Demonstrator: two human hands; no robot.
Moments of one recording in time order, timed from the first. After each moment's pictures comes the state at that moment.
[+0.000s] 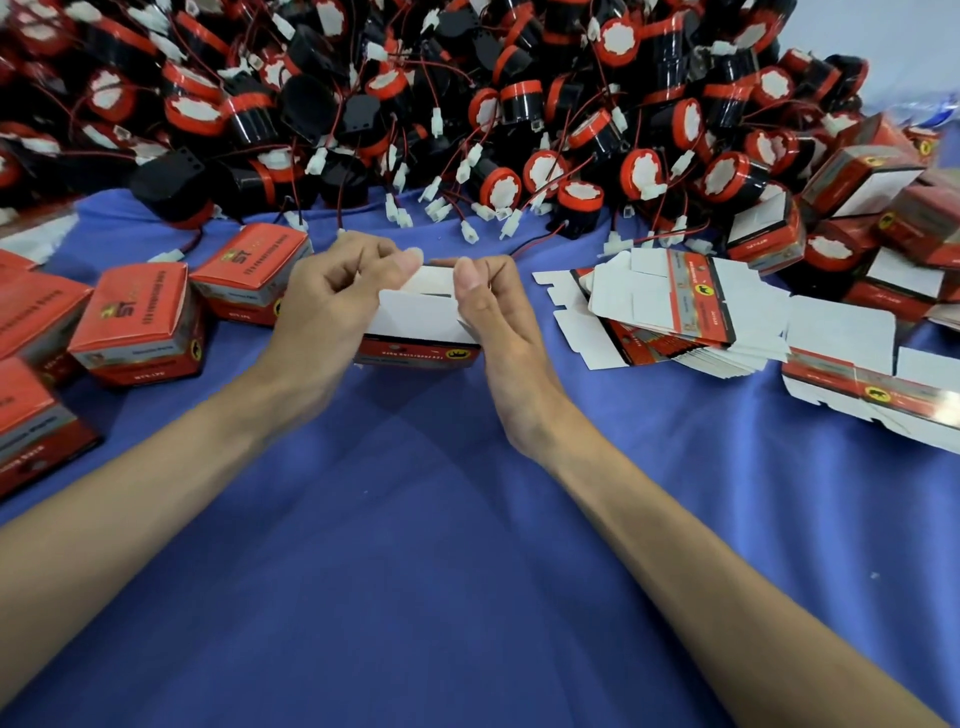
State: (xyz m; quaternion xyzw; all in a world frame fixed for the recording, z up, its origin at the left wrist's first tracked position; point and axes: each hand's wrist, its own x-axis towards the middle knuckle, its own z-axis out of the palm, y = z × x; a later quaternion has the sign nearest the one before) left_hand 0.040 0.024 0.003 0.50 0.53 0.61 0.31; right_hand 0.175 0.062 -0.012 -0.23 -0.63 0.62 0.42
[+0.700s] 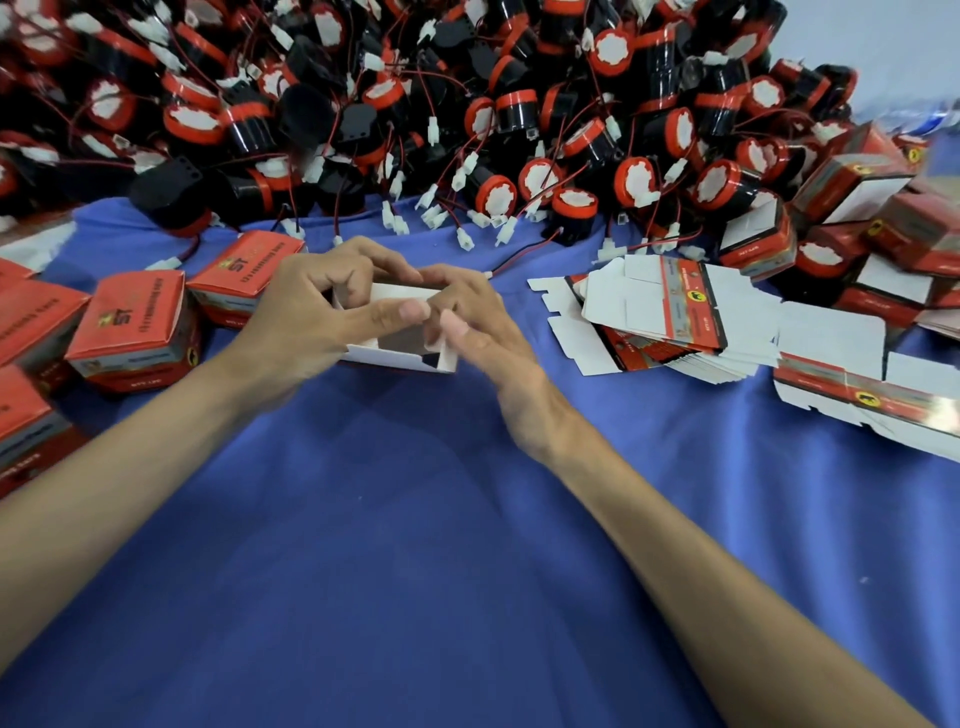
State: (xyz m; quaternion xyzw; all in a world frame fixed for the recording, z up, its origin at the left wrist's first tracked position) left_hand 0.015 0.025 -0.004 0.62 0.50 0.54 0.28; right_hand 0.180 0.071 -0.014 -0.24 -0.75 0.50 0.35
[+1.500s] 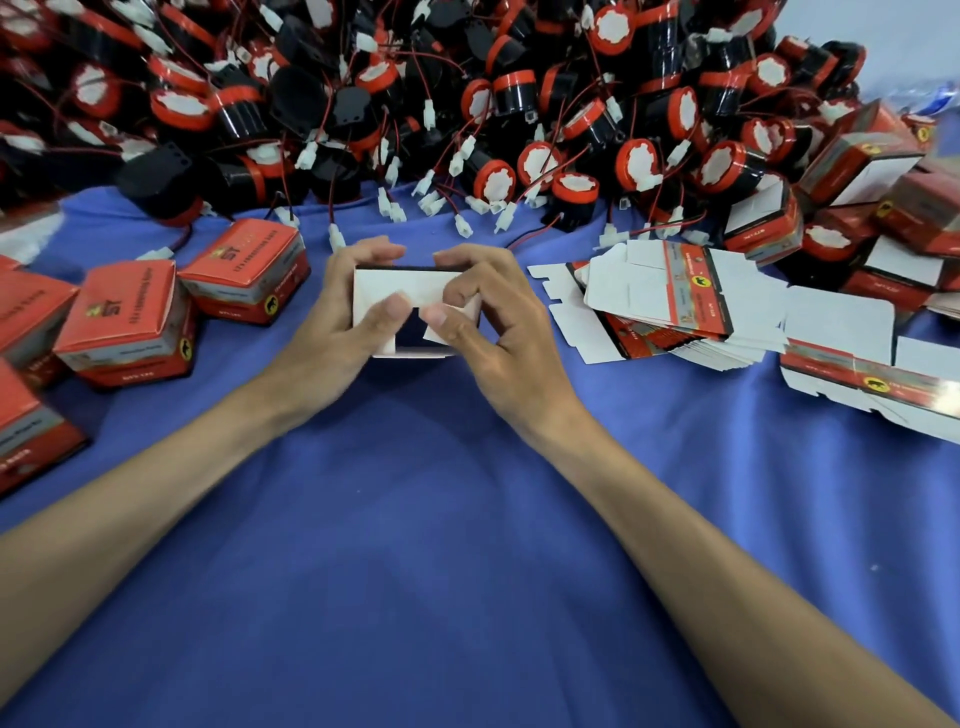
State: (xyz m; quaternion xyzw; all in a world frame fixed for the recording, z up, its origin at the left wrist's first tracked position) left_hand 0.020 0.030 -0.032 0.60 0.54 0.51 0.30; right_hand 0.181 0.072 -0.026 -0.26 -0.75 0.37 0.48
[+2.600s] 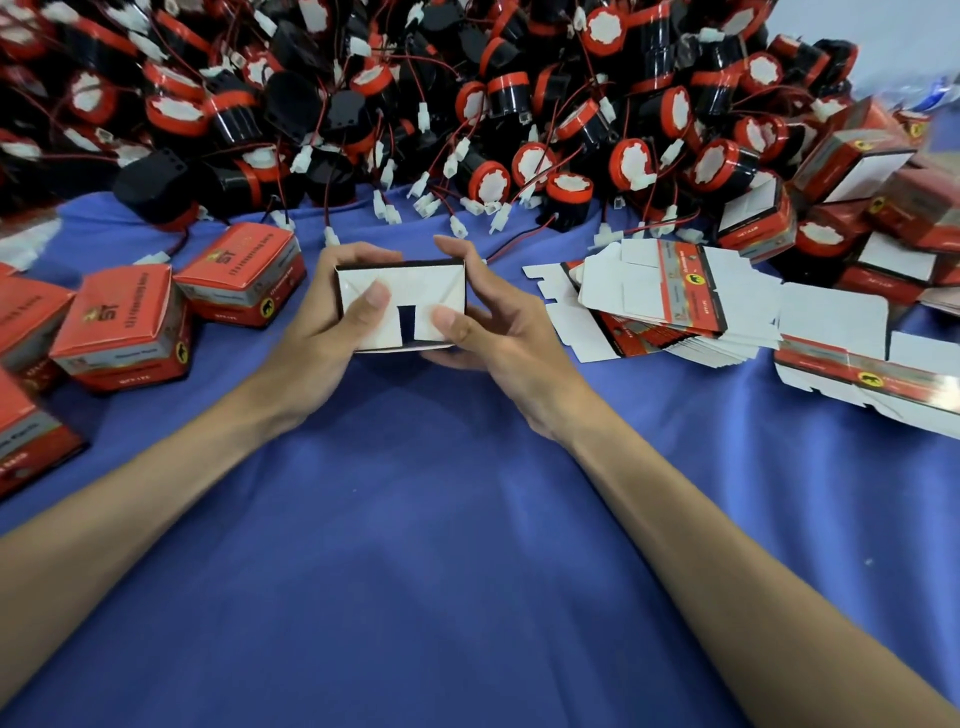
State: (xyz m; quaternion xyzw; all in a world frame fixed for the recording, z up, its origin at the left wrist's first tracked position) left_hand 0.022 0.030 -0.034 0.59 0.47 0.57 0.33; right_hand 0.191 0.084 -0.024 -0.22 -0.63 0.65 0.36
